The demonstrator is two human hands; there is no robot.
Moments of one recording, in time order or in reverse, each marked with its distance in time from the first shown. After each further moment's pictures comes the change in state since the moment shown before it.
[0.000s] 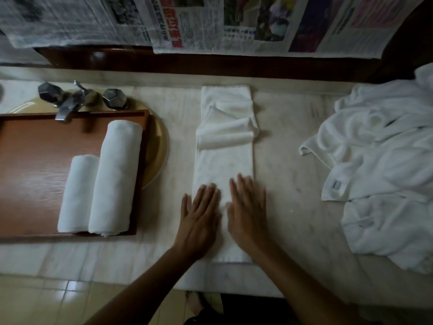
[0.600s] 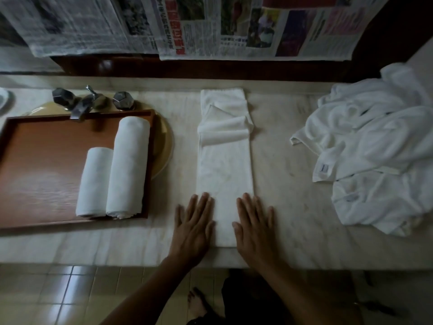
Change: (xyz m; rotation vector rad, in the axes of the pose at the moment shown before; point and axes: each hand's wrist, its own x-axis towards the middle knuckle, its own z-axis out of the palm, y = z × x) left_hand -0.072 -0.015 0.006 0.055 -0.039 -0.016; right_hand -0.095 -0.002 0.007 -0.098 -0.087 0.035
